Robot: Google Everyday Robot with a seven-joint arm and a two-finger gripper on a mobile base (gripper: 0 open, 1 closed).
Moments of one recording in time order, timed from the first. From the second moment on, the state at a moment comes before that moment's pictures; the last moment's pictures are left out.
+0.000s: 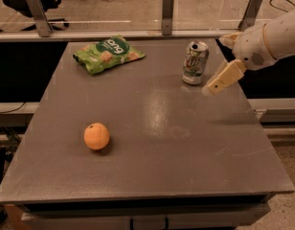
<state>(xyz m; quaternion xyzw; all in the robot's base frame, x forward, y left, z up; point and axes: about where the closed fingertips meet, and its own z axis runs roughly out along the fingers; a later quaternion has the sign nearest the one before) 0.595 -0.179 0.917 -0.53 0.74 0.11 0.39</state>
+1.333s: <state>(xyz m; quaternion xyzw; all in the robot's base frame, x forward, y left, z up) 0.684 -0.147 0.904 -0.43 0.71 0.24 0.51</state>
